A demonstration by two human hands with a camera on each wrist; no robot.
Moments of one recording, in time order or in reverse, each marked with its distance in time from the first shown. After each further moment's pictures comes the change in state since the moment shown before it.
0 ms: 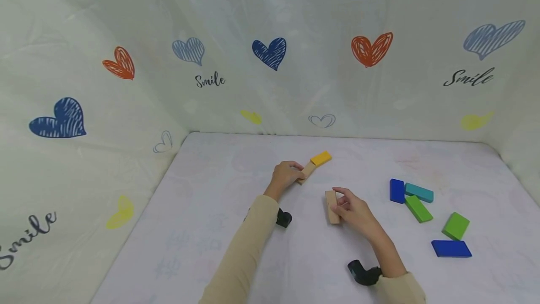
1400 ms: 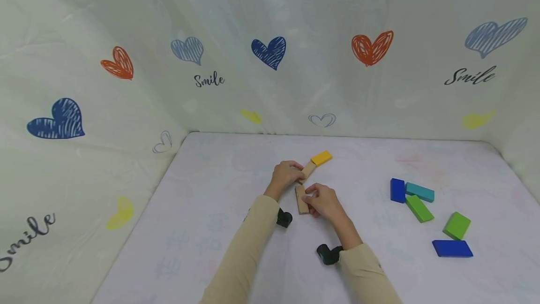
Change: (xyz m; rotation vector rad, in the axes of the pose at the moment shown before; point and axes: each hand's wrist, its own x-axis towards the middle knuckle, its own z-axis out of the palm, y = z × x) left_hand -0.003 0.000 -0.002 0.004 0.006 0.016; right_hand 0.053 -0.025 0.053 0.064 -0.020 0.138
